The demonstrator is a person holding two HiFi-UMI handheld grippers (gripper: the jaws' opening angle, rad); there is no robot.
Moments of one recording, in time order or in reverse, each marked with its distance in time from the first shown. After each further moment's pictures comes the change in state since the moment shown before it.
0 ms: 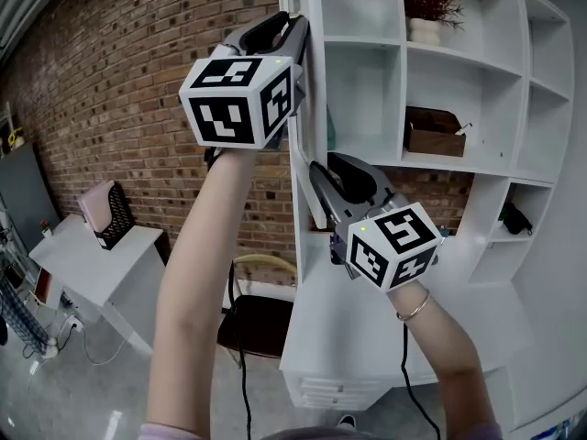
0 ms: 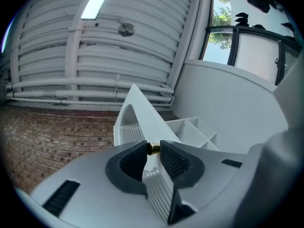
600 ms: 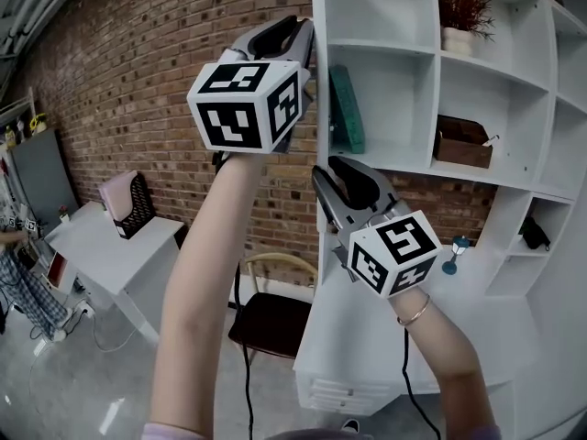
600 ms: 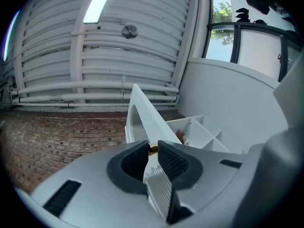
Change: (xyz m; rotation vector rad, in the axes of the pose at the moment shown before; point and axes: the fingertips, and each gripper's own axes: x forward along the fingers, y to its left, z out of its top) left arm -0.028 0.041 0.000 0.019 0.014 0.060; right arm 0.030 0.040 0.000 -0.006 -0.045 0.074
